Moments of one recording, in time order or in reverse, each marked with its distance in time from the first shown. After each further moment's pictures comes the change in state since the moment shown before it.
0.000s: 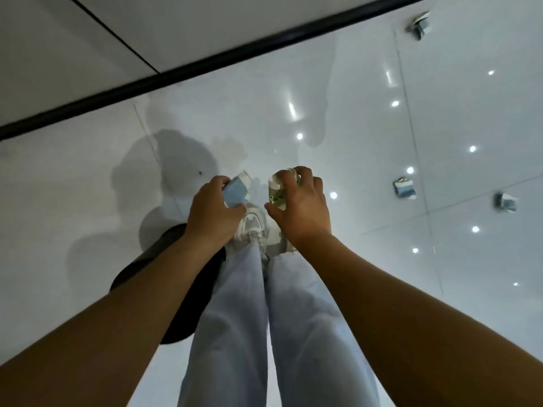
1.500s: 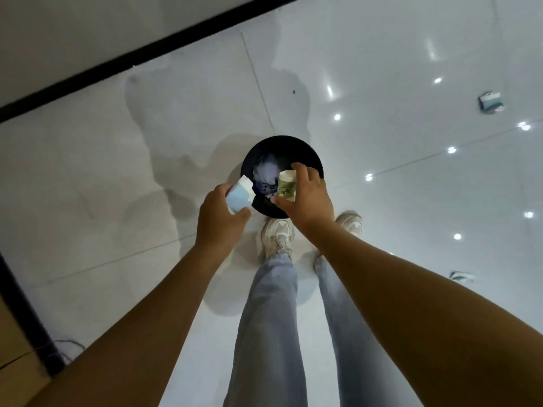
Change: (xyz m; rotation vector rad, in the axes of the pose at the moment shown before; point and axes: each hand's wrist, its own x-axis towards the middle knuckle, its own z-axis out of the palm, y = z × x) left_hand -0.257 -0.282 -0.136 -0.002 0.083 -0.071; right_hand -0.253 -0.205 0.194 0.146 -0.076 0.092
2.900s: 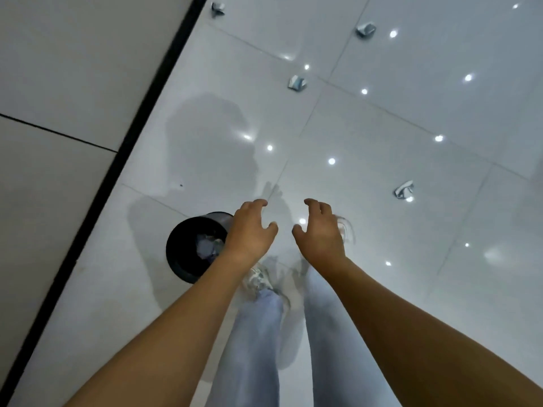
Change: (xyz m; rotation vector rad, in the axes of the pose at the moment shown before) left_hand -0.134 0.226 0.150 0.566 -0.485 0.664; right_hand -0.184 0.178 -0.125 0.521 0.470 0.570
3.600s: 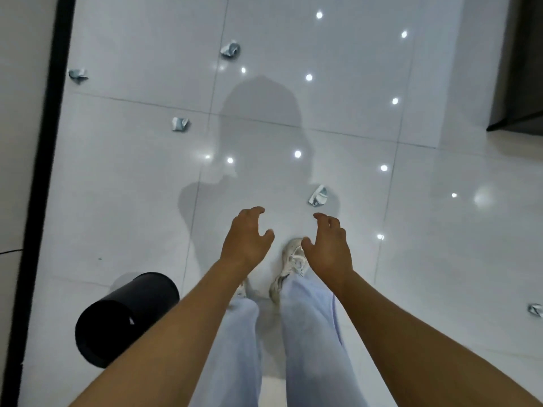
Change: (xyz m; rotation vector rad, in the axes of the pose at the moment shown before) left_hand 0.088 0.288 0.210 0.206 -0.184 0.132; right_hand 0.089 0.278 -0.212 0.137 0.042 0.307
